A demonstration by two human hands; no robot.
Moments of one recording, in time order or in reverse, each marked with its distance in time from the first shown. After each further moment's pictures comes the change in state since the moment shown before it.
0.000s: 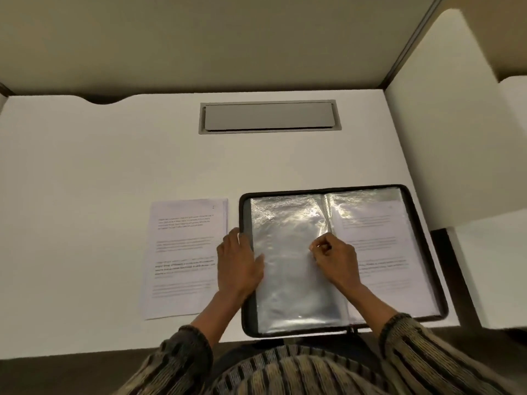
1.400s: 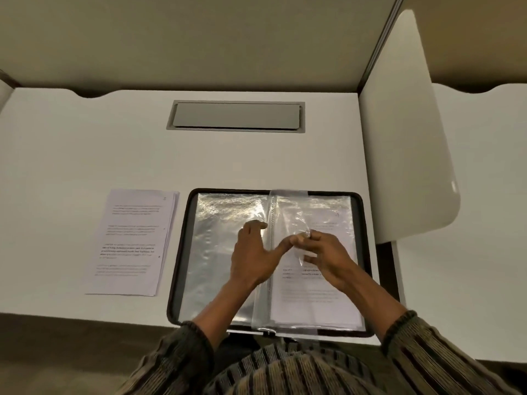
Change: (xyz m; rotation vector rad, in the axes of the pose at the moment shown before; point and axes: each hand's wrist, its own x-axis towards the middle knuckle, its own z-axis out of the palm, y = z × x) left_hand -0.008 0.235 0.045 -0.375 0.022 -0.191; right_hand 0.058 0.082 -0.154 0.840 -0.601 0.293
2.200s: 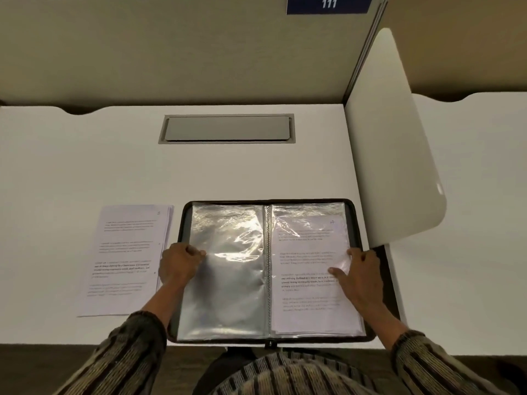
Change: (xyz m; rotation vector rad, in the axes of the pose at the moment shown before) left_hand 0.053 -0.125 -0.084 0.211 0.120 -0.420; right_hand -0.008 0.073 -0.079 -1.139 0.664 -0.104
